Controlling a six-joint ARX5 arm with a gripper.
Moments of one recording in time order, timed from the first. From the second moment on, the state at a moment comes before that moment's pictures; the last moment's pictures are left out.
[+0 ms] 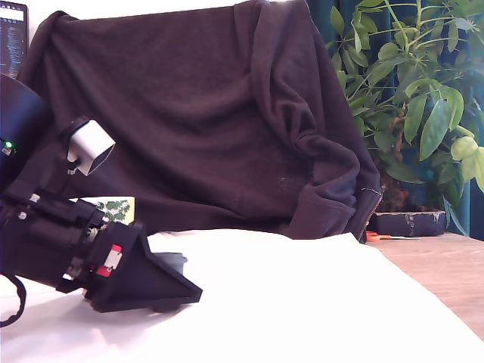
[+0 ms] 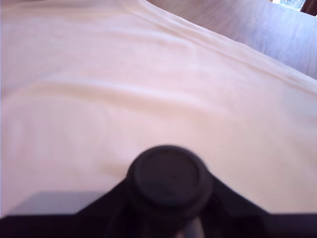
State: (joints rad) arm -0.59 1.73 0.32 0.91 0.50 0.06
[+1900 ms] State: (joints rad) arm -0.16 1.55 0.79 0.24 0.34 -0.02
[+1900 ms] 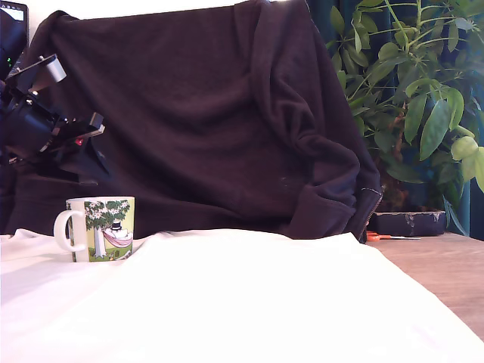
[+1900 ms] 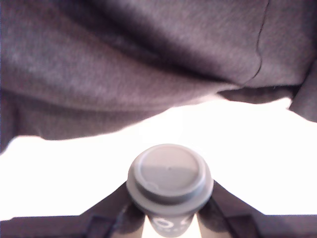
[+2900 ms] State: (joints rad) arm -0.11 1.22 0.79 0.10 0.33 0.00
